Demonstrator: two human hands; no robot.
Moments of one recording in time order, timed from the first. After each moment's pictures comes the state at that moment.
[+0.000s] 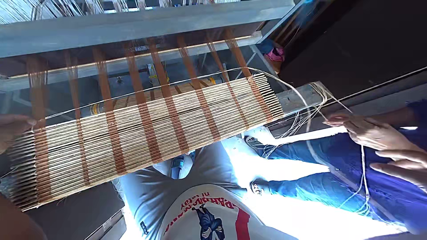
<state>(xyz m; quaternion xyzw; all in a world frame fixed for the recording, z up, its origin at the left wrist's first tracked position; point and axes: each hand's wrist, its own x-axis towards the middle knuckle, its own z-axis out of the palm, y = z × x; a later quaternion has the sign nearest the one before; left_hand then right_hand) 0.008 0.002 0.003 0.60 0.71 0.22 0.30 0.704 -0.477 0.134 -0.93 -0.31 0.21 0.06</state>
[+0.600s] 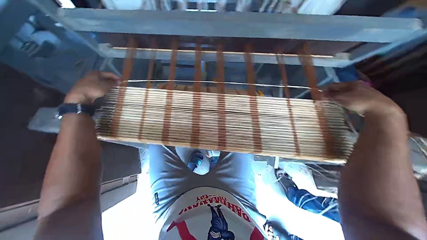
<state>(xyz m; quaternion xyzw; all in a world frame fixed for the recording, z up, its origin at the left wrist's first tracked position) 0.022 -0.037 0.045 0.64 0.69 0.19 0.28 0.765 -0.131 0.025 -0.76 -0.59 0.22 0.17</state>
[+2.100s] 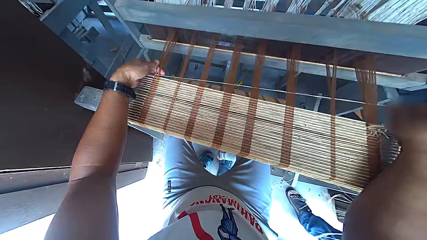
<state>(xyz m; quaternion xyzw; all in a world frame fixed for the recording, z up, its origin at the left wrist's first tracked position) 0.037 -0.029 0.050 0.52 0.68 0.26 0.44 0.738 -0.124 0.003 -0.84 -0.45 0.11 0.28</state>
